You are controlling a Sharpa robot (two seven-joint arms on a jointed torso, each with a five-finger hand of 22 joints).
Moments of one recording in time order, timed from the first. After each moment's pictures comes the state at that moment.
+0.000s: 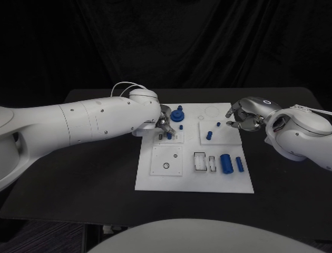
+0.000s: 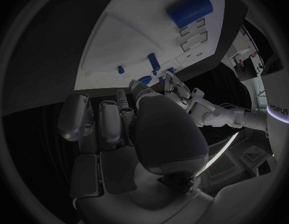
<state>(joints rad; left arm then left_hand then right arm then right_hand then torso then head) 1.32 -0.46 -0.21 1.21 -1.16 0.23 -0.52 1.21 0.08 0.16 0.22 0.37 1.06 0.04 0.14 1.13 1.47 -0.03 1.57 1.31 1.47 -0.07 1.57 1.31 0.02 1.47 0.04 1.55 1.31 1.30 -0.90 -0.25 1.53 -1.49 -0.36 -0.20 1.44 -0.05 0.18 0.23 0.31 0.85 0.13 0.25 0.11 1.42 0.04 1.46 1.31 1.47 -0.04 1.26 1.21 0.07 1.43 0.07 1.16 1.31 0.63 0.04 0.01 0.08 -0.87</state>
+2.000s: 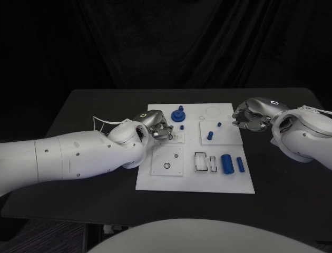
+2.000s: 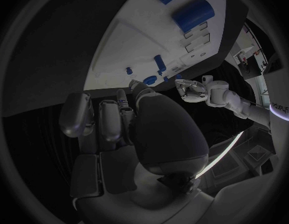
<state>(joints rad) 1.16 -0.67 -0.21 1.50 -1.44 -0.50 -0.48 1.04 -0.08 0.59 0.12 0.30 1.07 0.02 0.19 1.21 1.47 -0.04 1.57 1.31 1.46 -0.08 1.57 1.31 0.02 1.47 0.03 1.53 1.31 1.30 -0.94 -0.25 1.54 -1.47 -0.36 -0.23 1.44 -0.05 0.18 0.23 0.32 0.85 0.13 0.26 0.11 1.41 0.04 1.45 1.31 1.47 -0.04 1.24 1.19 0.09 1.43 0.07 1.13 1.31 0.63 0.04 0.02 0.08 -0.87</state>
